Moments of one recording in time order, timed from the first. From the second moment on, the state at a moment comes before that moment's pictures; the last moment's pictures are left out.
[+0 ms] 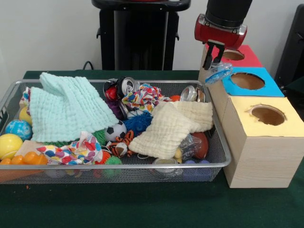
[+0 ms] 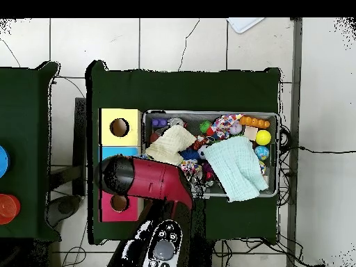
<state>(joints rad) 0.18 -0.65 -0.29 1.71 0.22 0.64 1.88</state>
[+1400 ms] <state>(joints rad) 0.20 -0.65 -0.27 1.68 0.31 0.72 1.88</state>
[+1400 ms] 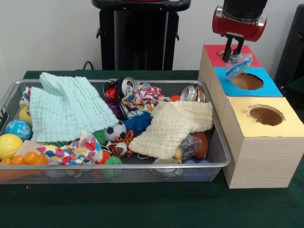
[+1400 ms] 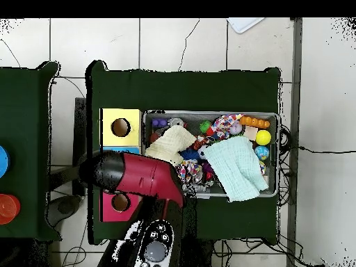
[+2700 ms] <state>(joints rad) 0.21 -0.58 -0.24 1.64 0.37 0.66 1.88</state>
